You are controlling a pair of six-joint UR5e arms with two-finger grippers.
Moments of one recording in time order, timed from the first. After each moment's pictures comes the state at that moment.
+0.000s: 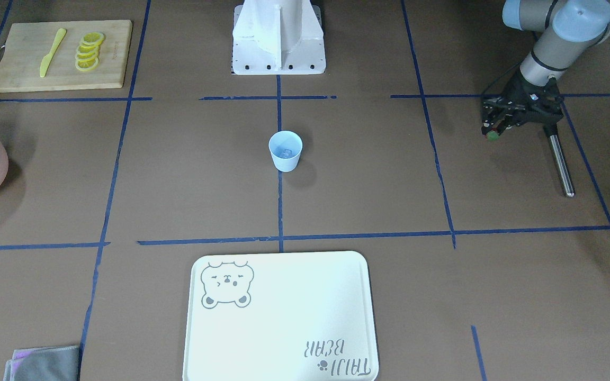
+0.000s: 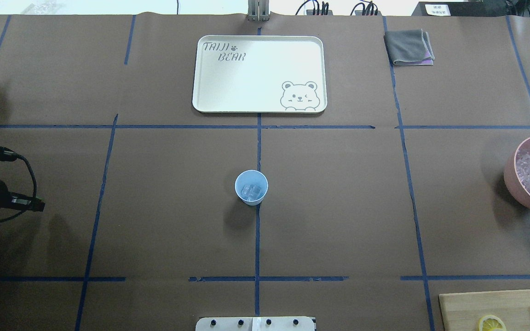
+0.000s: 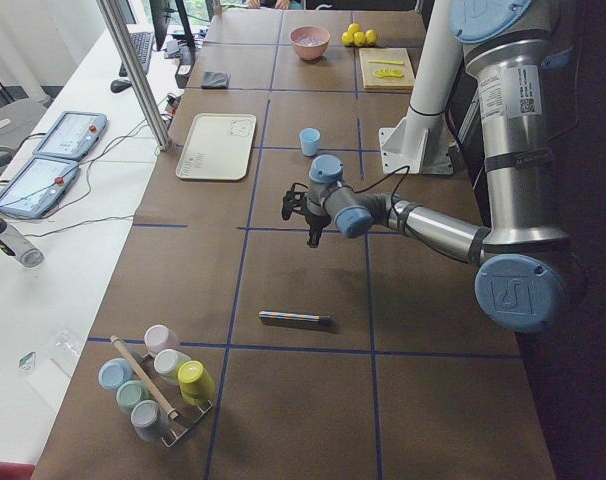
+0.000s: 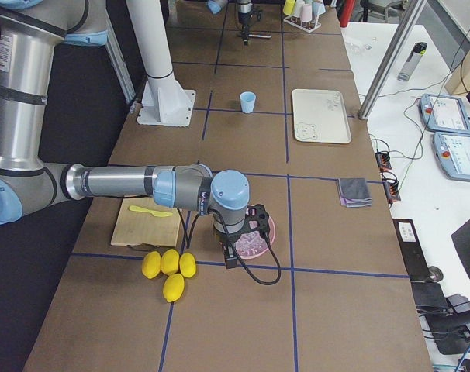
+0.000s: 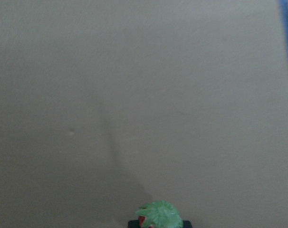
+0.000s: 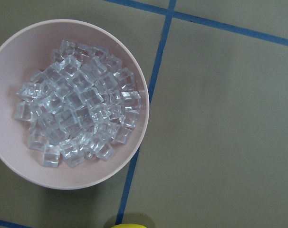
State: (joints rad) left arm -0.78 -1.41 -2.04 -1.98 -2.03 -0.88; right arm 1.61 -1.82 1.88 -1.73 2.32 -0.32
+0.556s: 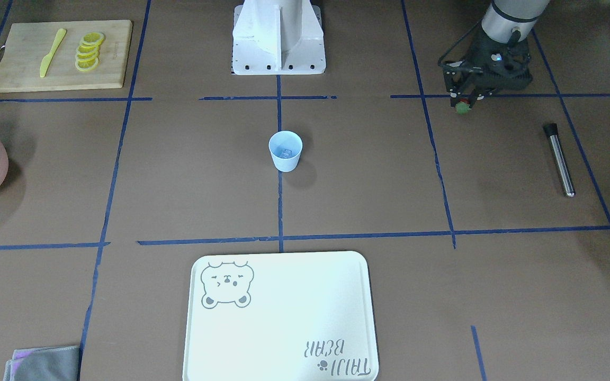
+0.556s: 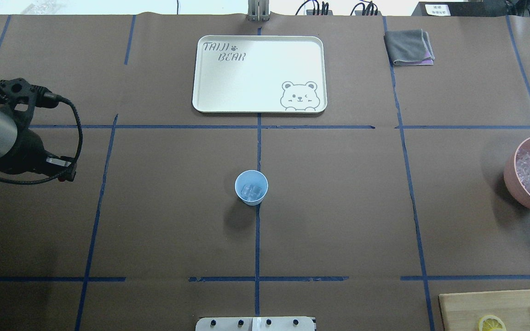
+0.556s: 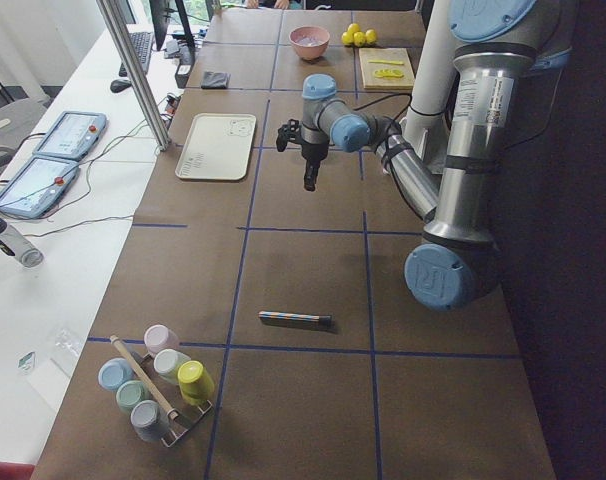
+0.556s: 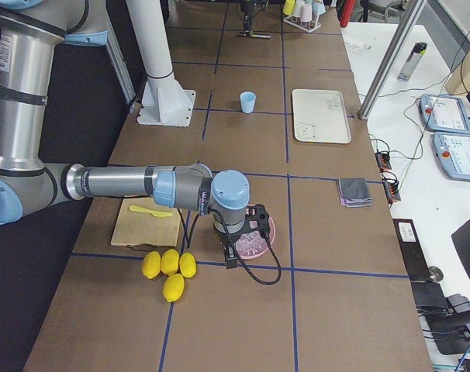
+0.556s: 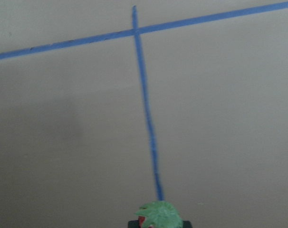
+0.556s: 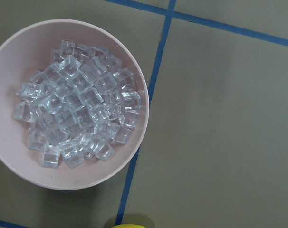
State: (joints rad) left arm -0.78 -1.79 -2.27 -1.31 -2.03 -0.81; right arm 1.61 -1.81 1.88 -1.73 2.32 -0.32
